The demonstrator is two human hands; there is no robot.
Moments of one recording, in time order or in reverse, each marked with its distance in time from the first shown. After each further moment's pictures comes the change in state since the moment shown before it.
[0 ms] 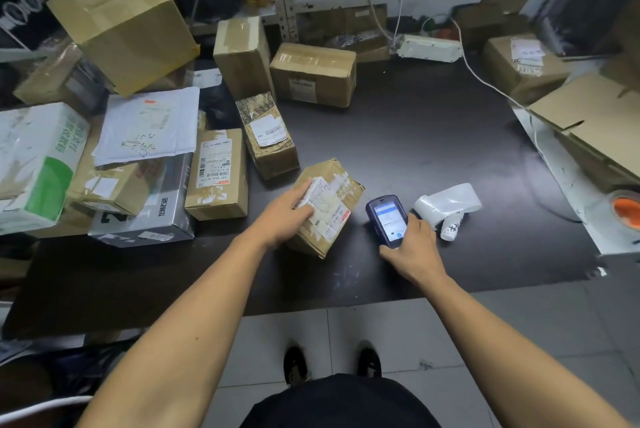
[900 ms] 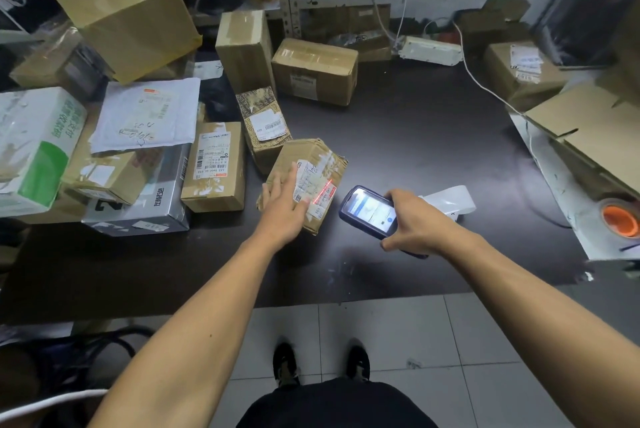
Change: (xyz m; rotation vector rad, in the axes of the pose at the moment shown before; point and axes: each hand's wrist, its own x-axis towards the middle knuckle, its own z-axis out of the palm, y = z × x) left_hand 0.003 -0.007 0.023 0.072 0.224 -0.011; right_hand -0.006 -0.054 -0.085 -0.297 -0.268 -0.299
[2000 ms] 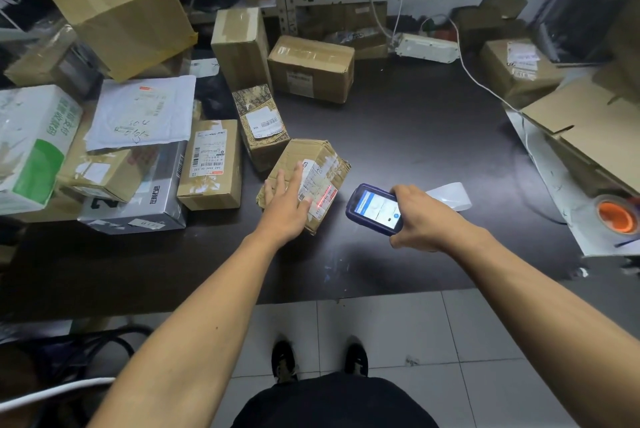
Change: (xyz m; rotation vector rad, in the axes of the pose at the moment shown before) left_hand -0.001 0.011 0.006 0.106 -0.049 0.004; right_hand -0.004 0.012 -0.007 -0.180 0.030 -0.057
